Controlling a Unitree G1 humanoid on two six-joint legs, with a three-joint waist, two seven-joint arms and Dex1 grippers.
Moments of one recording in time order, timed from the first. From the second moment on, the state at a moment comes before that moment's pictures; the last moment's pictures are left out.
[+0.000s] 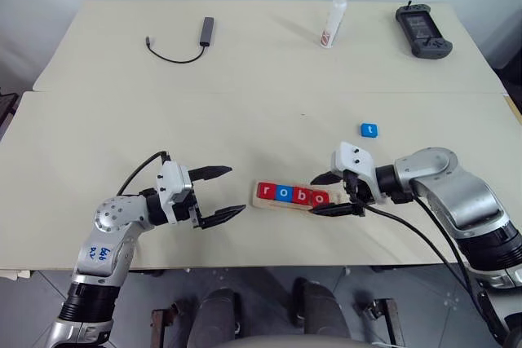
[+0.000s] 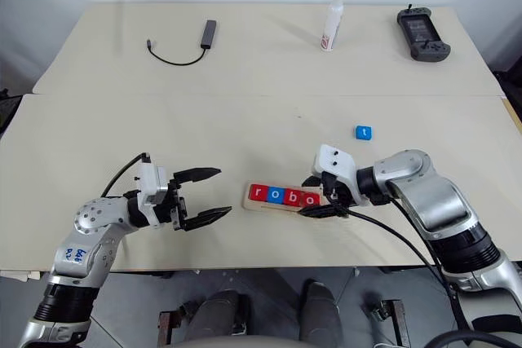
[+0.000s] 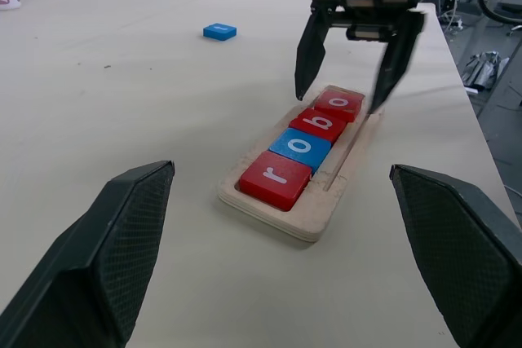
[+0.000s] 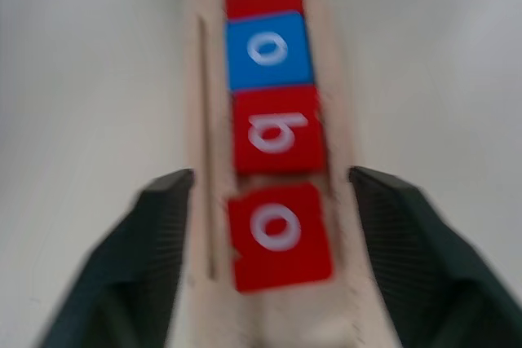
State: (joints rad) left arm -0.14 0.53 0.02 -0.14 -0.43 0.12 -0.99; right arm -0.53 -0.81 0.26 -0.22 0.30 0.71 1.20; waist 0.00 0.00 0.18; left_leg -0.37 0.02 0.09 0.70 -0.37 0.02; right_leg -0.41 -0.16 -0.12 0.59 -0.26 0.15
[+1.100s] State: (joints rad) left arm -0.15 0.51 0.01 -0.14 -0.43 0.11 -0.98; right arm -0.39 -0.88 0.20 -0.35 0.35 0.81 1.06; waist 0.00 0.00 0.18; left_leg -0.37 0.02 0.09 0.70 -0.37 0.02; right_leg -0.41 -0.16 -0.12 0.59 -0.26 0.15
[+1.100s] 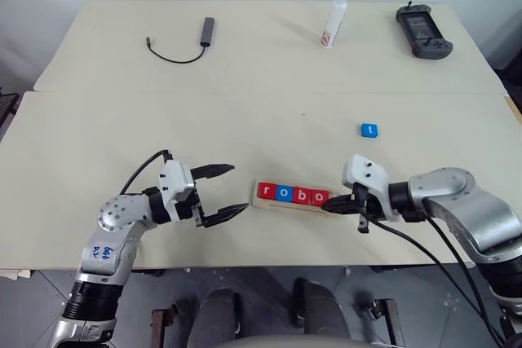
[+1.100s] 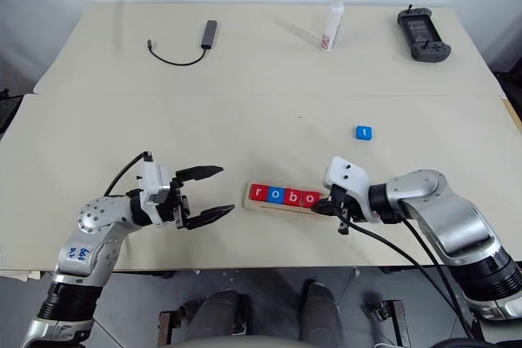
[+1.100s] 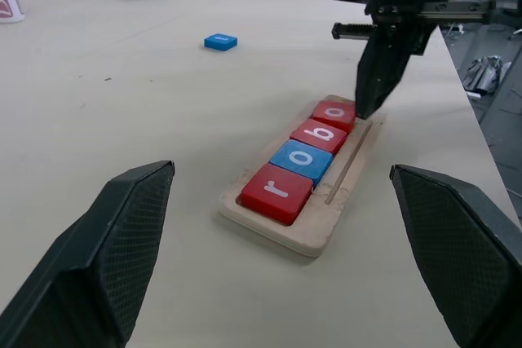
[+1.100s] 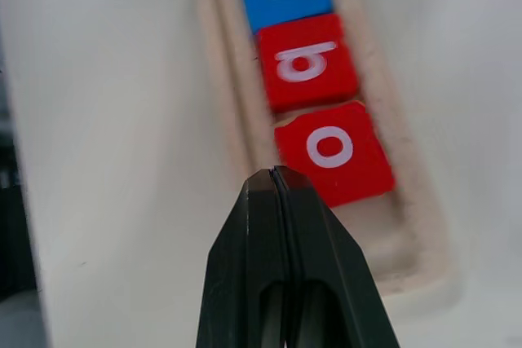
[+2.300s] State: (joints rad) left arm -0.16 0.52 0.01 -0.14 -0.43 0.11 -0.96; right arm -0.43 -0.84 0.25 -0.32 0.34 0.85 0.98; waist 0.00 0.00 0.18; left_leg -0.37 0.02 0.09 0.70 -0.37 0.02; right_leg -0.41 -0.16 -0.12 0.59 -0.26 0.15
